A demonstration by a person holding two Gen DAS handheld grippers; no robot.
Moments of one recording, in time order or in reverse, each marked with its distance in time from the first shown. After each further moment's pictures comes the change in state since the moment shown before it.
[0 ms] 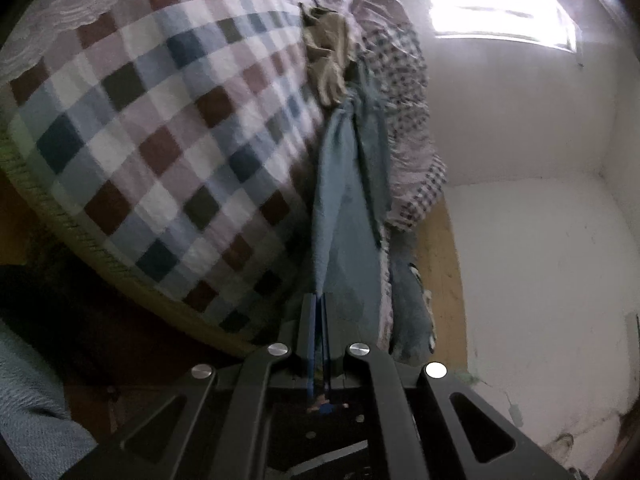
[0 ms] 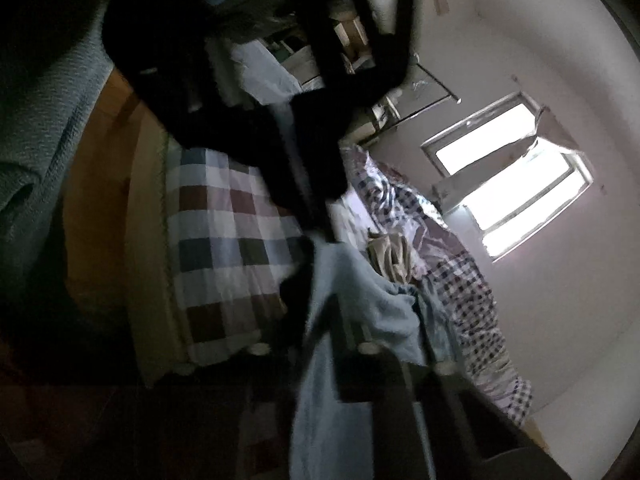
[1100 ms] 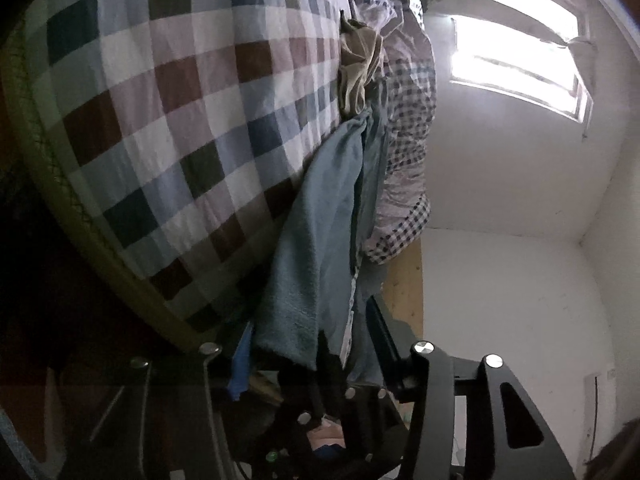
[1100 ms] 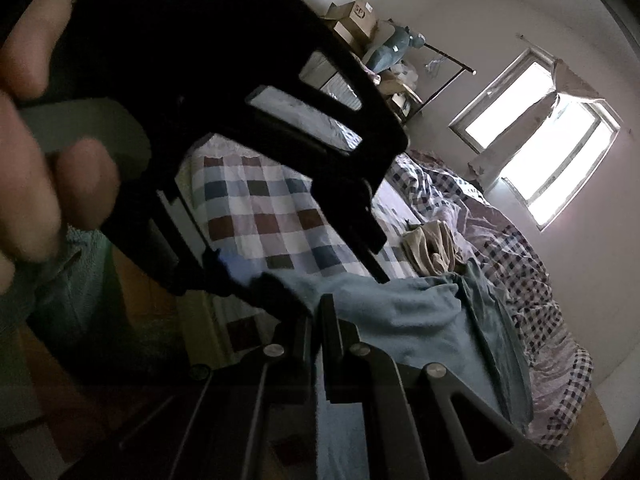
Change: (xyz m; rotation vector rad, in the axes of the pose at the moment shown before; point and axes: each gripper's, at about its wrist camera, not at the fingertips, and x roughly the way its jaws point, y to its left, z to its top) left arm 0.035 0.013 -0.016 -0.182 -0.058 -0.152; right arm -0.017 -0.025 0.004 0.140 -0.003 0.193
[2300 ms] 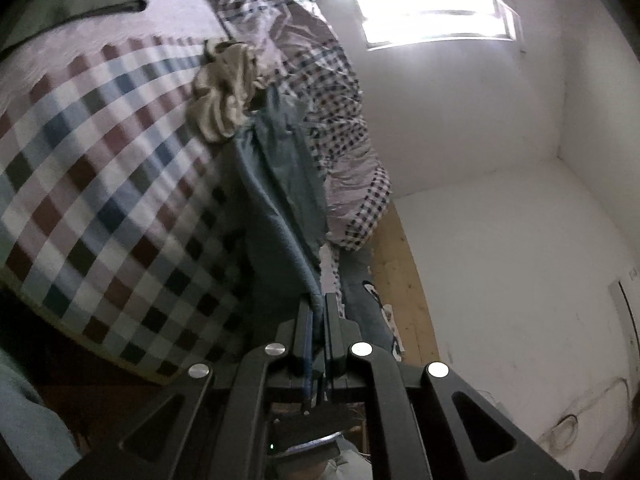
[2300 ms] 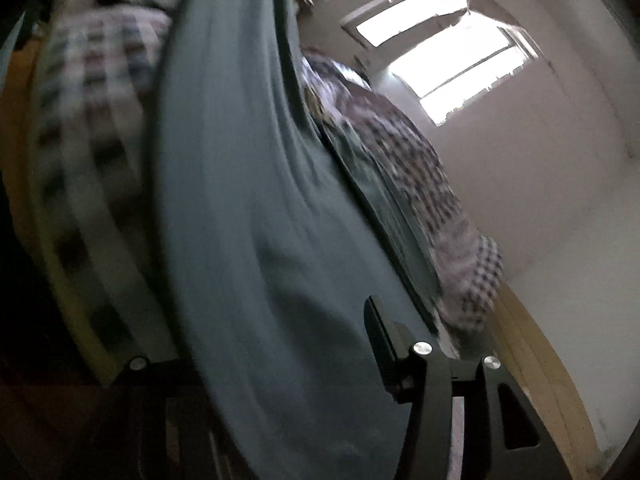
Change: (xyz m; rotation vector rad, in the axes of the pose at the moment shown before) left arm -0.014 -0.135 -0.020 0.339 -0.016 -0.032; right arm 0.002 -0.092 -0.128 0.125 0.405 -0.431
